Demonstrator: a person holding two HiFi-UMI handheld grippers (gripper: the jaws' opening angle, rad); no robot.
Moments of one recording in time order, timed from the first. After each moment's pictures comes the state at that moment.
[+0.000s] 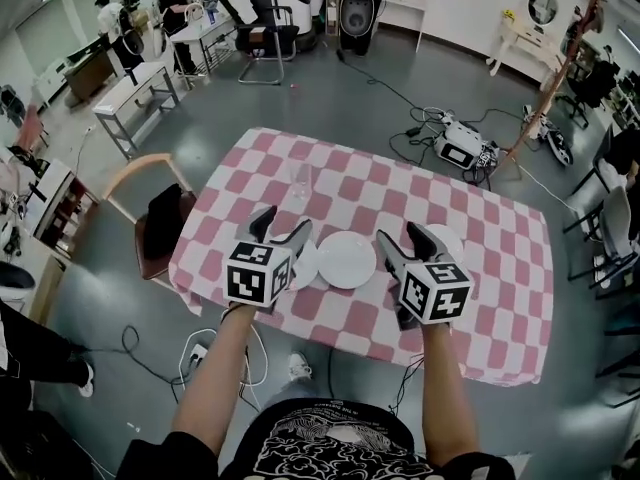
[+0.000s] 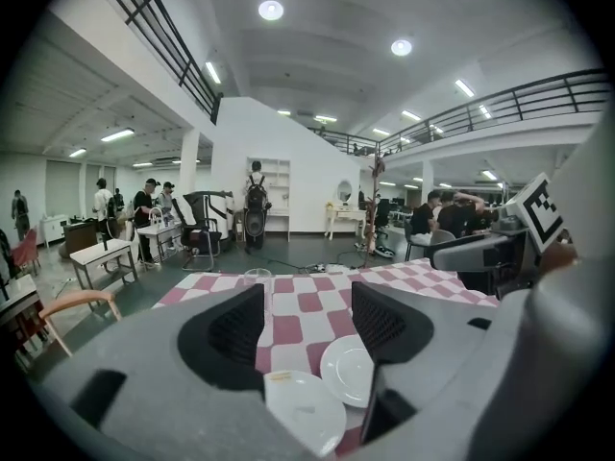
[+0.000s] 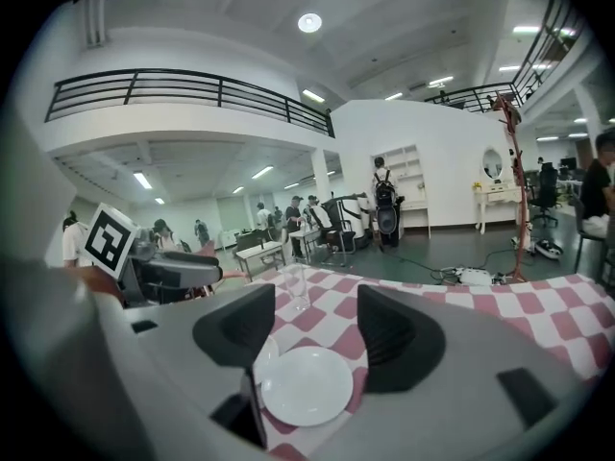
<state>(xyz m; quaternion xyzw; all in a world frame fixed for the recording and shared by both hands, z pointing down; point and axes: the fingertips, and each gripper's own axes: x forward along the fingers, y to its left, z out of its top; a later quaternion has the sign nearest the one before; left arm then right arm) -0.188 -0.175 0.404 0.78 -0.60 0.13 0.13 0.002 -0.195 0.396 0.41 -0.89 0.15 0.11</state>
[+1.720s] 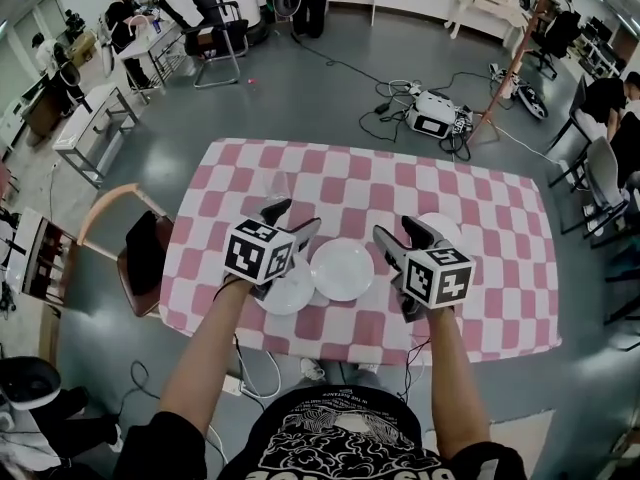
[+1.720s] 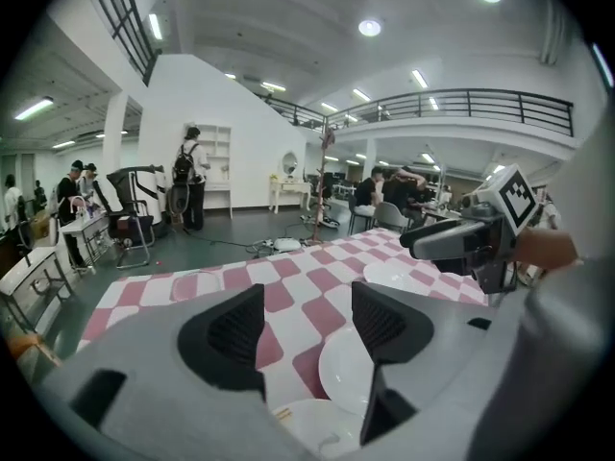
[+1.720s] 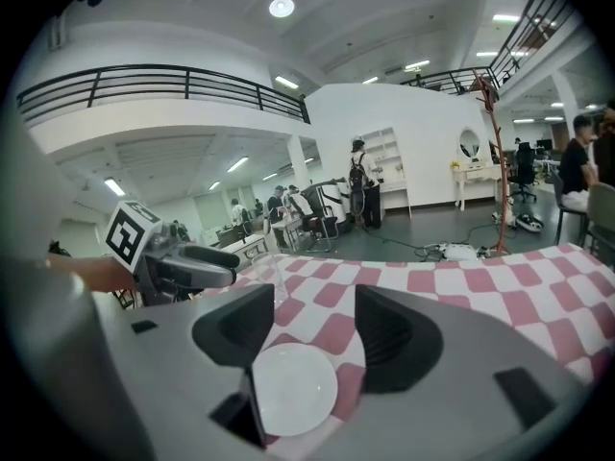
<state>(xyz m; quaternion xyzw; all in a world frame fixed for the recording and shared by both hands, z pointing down) -0.152 -0.265 0.454 0.87 -0.42 0.21 0.15 0.008 -0.246 0.439 0.46 -0.86 0.21 0.13</state>
